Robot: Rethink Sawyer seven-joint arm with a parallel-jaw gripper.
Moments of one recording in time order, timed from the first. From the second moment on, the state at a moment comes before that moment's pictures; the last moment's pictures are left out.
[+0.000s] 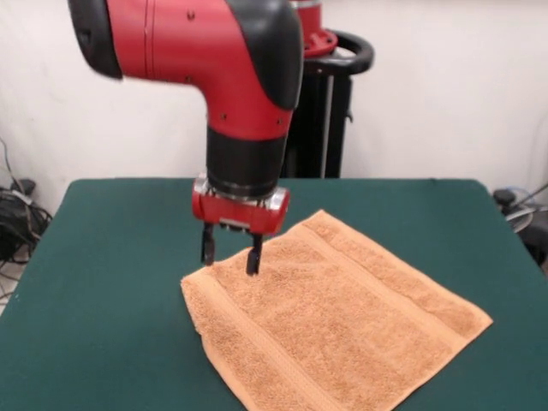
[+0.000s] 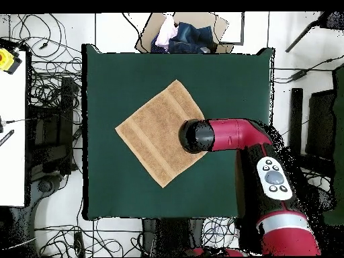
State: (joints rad) arm -0.47 -0.62 0.23 1.59 -0.49 0.60 2.01
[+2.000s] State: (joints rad) arm -0.18 -0.50 0.16 1.54 0.04 0.57 2.05
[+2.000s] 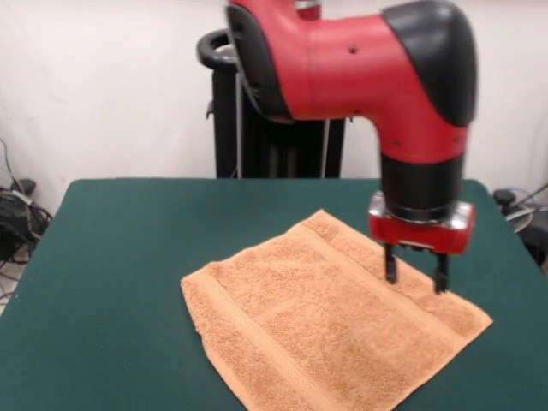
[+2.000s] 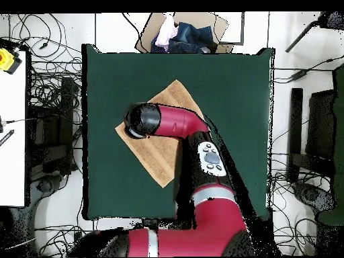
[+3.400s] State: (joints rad) arm 0.10 -0.18 -0.11 1.15 0.21 0.70 2.21
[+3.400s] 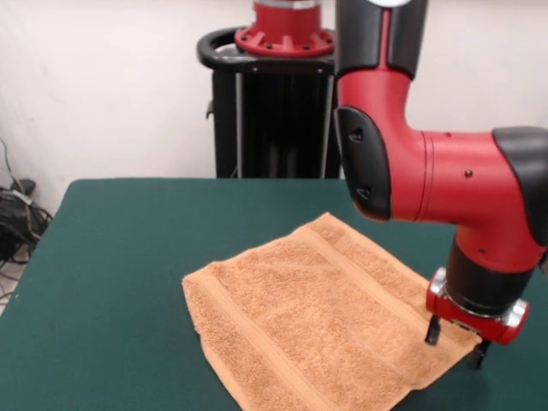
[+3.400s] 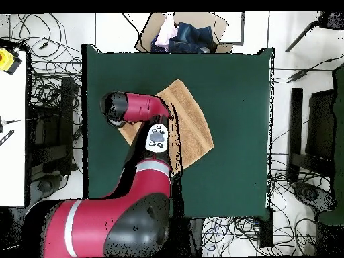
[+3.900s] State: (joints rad) arm 0.11 -0.15 -0.14 1.10 0.21 0.74 2.21
